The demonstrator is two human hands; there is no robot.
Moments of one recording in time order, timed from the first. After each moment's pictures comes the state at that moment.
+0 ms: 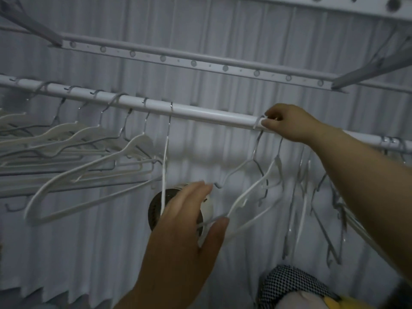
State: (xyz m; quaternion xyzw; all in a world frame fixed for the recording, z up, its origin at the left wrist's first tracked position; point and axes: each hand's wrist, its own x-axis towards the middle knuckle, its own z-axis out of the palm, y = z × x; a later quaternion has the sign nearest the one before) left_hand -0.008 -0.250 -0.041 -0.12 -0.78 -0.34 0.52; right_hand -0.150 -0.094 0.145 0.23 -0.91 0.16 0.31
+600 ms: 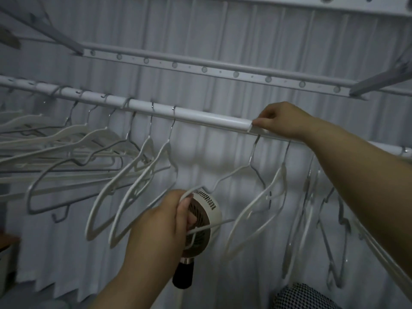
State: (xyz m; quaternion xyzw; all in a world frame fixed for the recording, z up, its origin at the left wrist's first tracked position) left_hand -0.021 -0.265 -0.035 0.02 -0.79 -0.39 0.47; right_hand -0.161 -0.118 0.160 0.29 -0.90 0.15 0.30
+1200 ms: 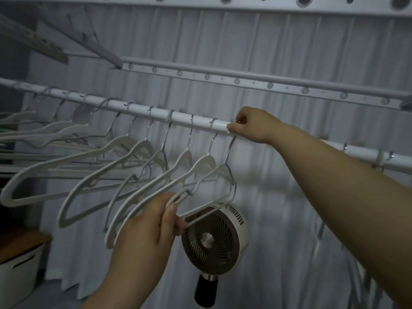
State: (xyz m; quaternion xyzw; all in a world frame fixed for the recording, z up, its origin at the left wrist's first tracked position) left_hand -0.006 -0.329 -0.037 0.03 -0.76 -0.41 0.51; right_hand -0.160 -0.232 0.158 0.36 -0.88 0.13 0.28
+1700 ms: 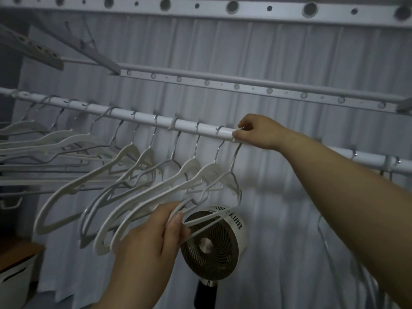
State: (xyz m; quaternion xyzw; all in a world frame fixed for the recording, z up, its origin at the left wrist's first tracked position) left_hand 0.005 -0.346 -0.033 0.04 -0.77 -0.40 0.50; right_hand -0.157 -0.237 0.158 0.36 -0.88 0.16 0.26
